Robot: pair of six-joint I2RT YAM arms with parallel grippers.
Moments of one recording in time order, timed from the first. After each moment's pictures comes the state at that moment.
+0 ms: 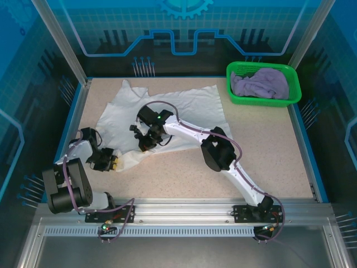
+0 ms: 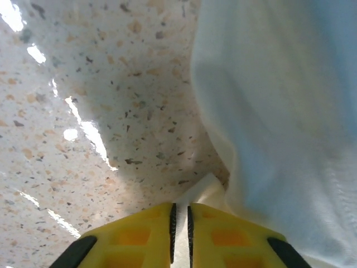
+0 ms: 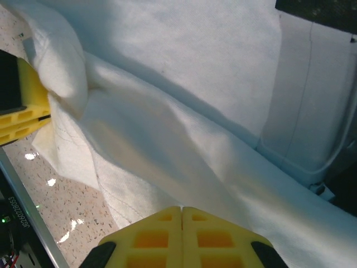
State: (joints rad) left arm 0.36 1.39 0.67 -0.78 0.31 -1.03; right arm 0.90 2.48 2.21 -0.93 -0.45 0.29
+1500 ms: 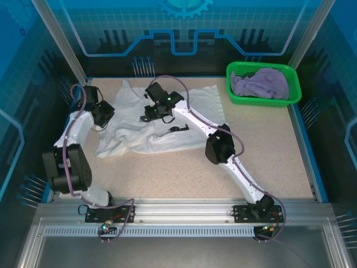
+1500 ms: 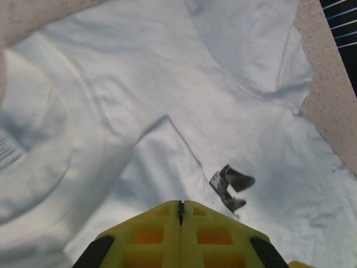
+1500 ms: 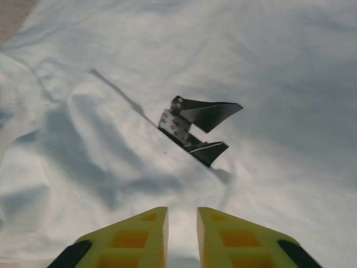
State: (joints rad) left arm 0.20 1.63 1.24 -0.58 0.15 -0.79; right arm 0.76 2.63 2.62 -0.93 -0.10 0.38
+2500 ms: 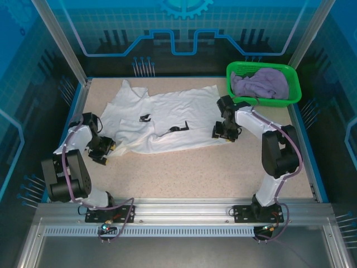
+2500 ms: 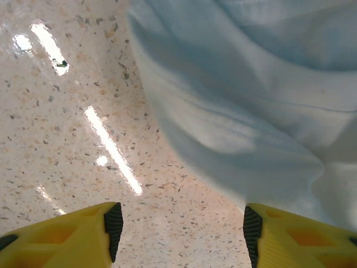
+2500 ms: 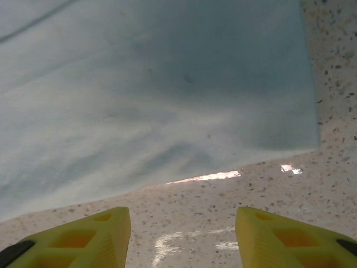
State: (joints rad) left arm 0.29 1.49 0.93 -0.97 0.13 -1.05; right arm 0.30 1.81 1.29 -0.93 -0.08 0.53
